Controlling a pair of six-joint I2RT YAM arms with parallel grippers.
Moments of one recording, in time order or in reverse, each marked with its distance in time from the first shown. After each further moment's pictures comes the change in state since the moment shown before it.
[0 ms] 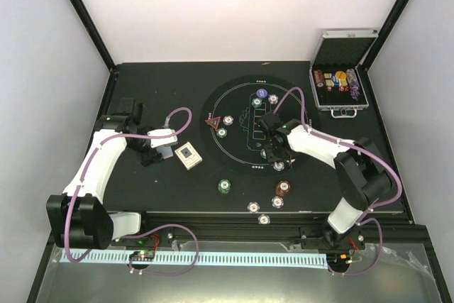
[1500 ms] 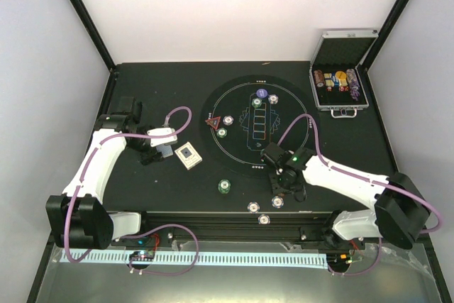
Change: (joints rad) left arm 0.000 0.000 0.013 -0.001 0.000 0.002; right arm 0.245 -0.369 -0.252 -0.167 -0.113 0.269
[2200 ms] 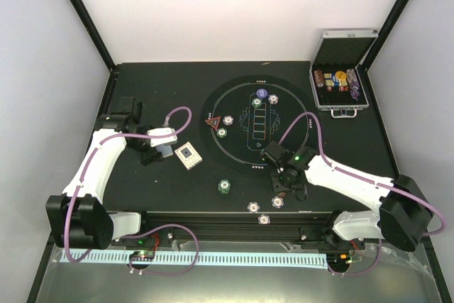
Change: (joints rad) left arm 0.000 0.000 0.000 0.000 0.000 0.001; right arm 0.000 -0.017 0.017 -0.029 0.034 0.019
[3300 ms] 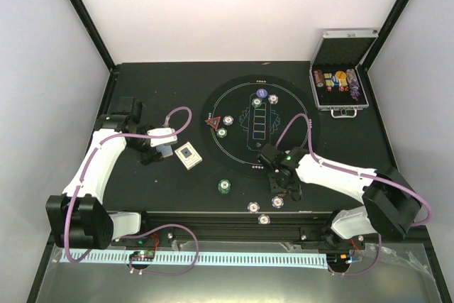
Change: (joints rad) left arm 0.000 0.000 0.000 0.001 0.000 0.005; right arm 0.000 0.099 -0.022 0.065 0.021 0.022
